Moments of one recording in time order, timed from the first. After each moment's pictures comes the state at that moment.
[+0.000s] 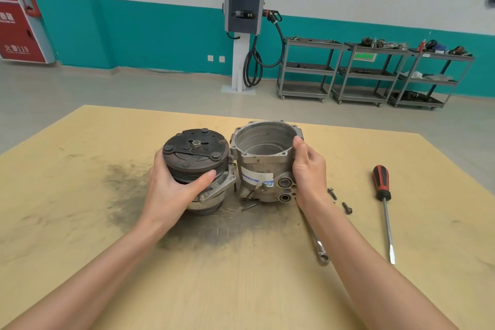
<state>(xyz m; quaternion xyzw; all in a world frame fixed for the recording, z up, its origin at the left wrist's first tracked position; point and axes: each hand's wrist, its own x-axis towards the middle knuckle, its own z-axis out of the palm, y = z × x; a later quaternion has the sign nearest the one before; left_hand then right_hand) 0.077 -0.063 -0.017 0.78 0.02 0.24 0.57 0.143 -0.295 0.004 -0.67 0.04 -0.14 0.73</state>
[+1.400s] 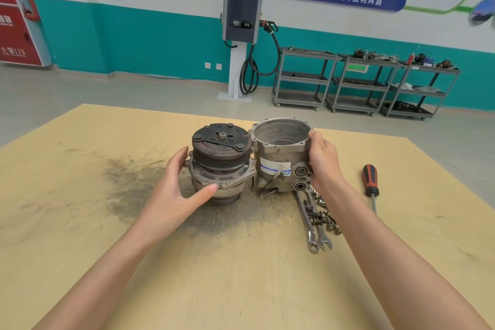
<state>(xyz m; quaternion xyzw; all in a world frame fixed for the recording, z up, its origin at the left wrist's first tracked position) 0.048 -0.064 -0.026 0.81 -0.06 0.14 0.56 0.152 -0.333 0.020 -0.68 0.08 -0.11 0.72</state>
